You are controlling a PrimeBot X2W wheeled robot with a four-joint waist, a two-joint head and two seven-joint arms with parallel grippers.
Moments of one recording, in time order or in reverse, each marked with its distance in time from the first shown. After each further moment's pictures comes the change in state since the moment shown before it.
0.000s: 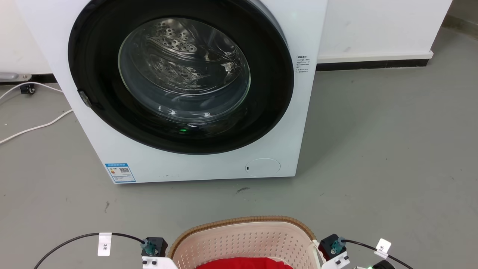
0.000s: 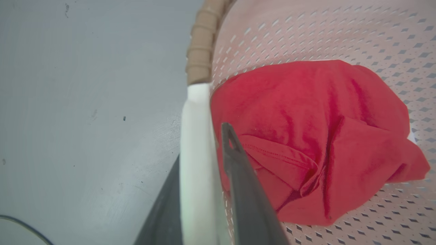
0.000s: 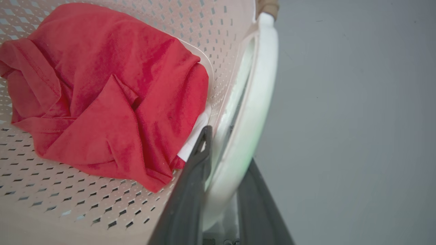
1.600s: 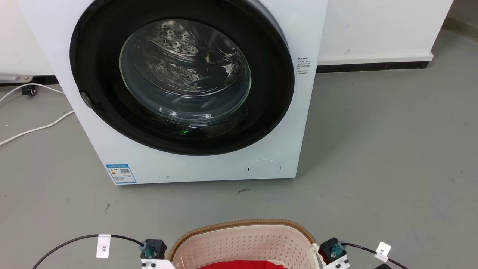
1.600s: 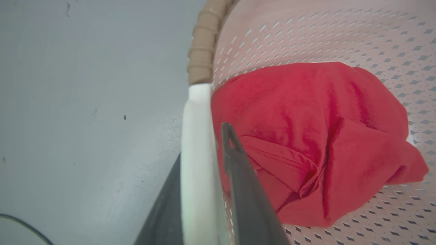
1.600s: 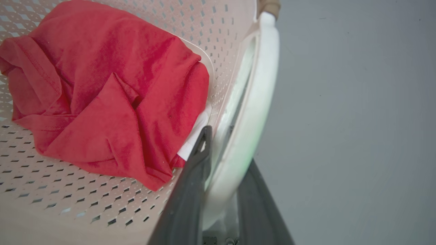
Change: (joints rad) left arm -0.015 0.006 -0.135 0.027 -0.132 0.000 -0.033; right arm -0.004 0.000 0.109 0.015 0.105 0.000 -0.019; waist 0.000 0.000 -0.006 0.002
